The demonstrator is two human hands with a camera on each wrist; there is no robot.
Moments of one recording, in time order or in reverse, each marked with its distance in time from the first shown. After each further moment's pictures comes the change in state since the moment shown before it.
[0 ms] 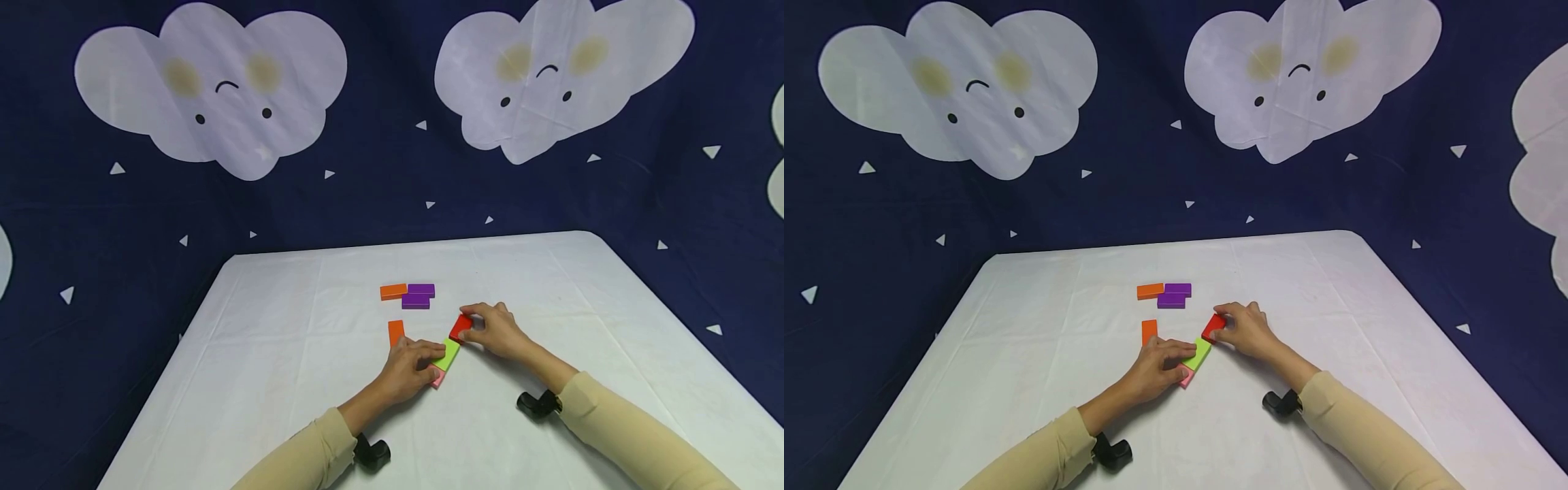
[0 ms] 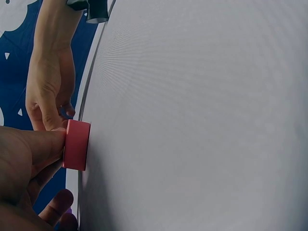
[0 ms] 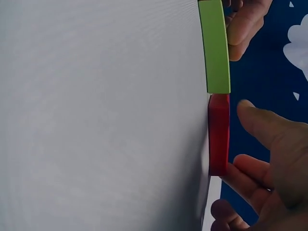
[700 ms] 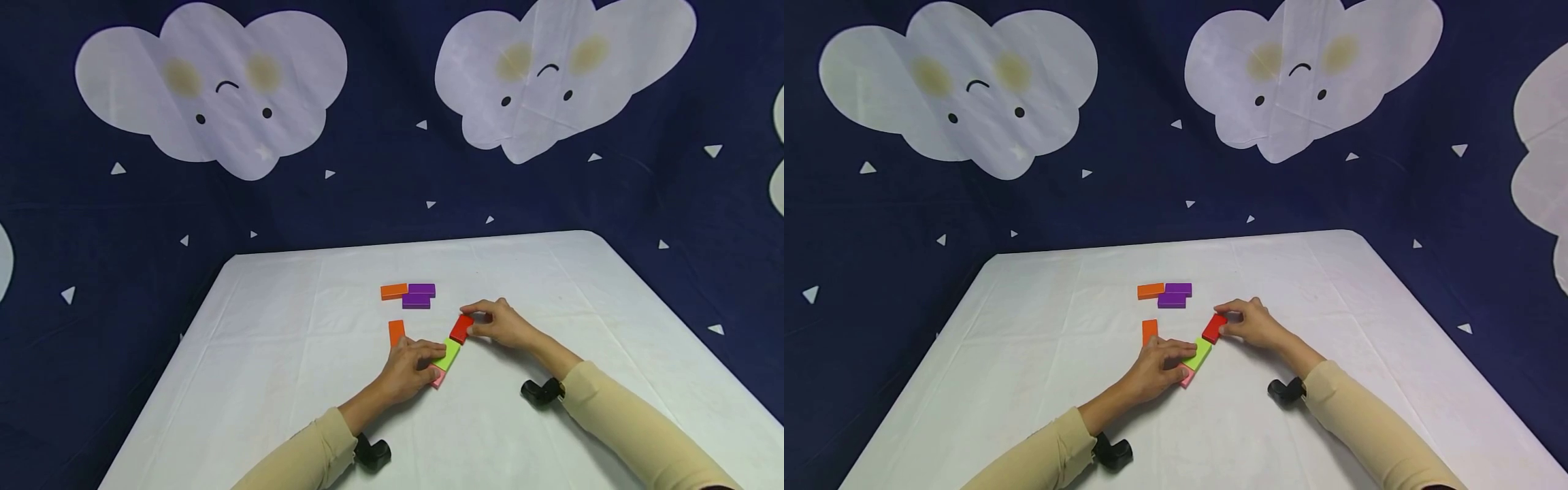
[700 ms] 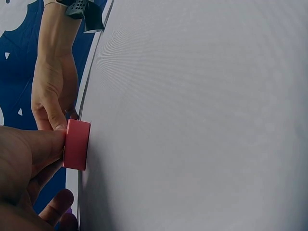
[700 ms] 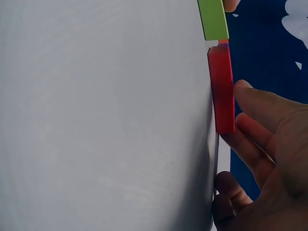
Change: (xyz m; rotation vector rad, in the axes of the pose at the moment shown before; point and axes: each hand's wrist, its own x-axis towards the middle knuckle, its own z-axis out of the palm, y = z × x) left_hand 0.000 -0.001 0.000 -0.018 -0.009 -0.023; right_hand 0.013 0.022 -0.011 0.113 -0.134 -0.037
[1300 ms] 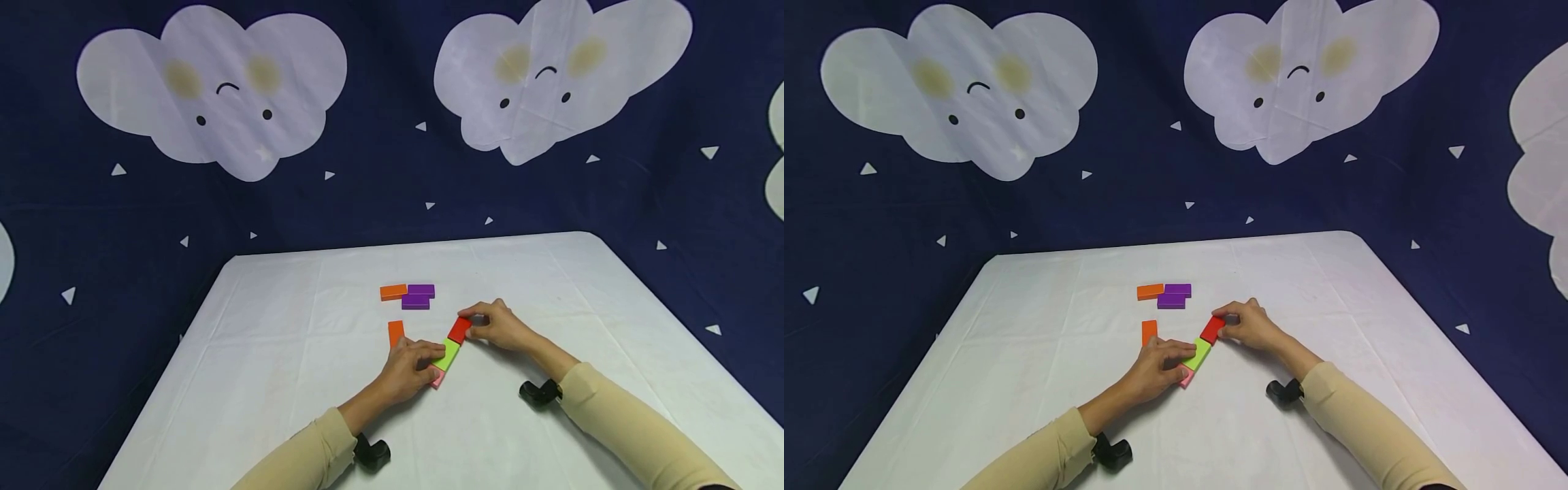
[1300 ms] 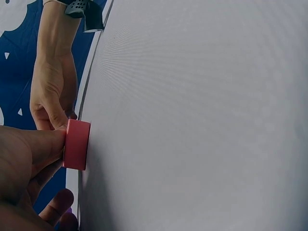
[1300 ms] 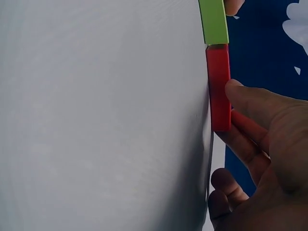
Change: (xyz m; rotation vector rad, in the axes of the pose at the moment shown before) left_hand 0.000 0.001 0.000 0.011 0.009 0.018; right_hand -0.002 -0.004 0.003 -0.023 0.012 -0.010
